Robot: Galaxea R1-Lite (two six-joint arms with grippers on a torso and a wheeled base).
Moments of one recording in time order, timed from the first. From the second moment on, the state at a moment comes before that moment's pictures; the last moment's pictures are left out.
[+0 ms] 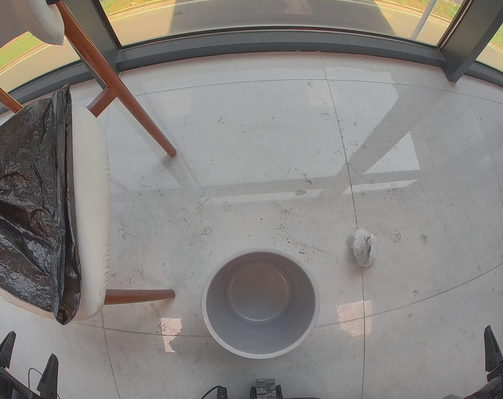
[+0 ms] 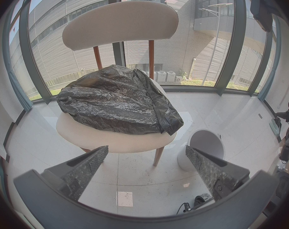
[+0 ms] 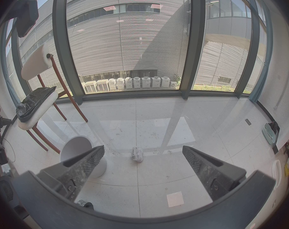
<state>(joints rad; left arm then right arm) 0.00 0.02 -0.02 0.02 -0.03 0.00 0.00 0.02 -0.02 0.00 -0.01 0.01</state>
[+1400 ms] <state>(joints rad) 0.00 0.02 -0.02 -0.03 -0.03 0.04 0.00 0.02 -0.02 0.00 -0.01 0.01</state>
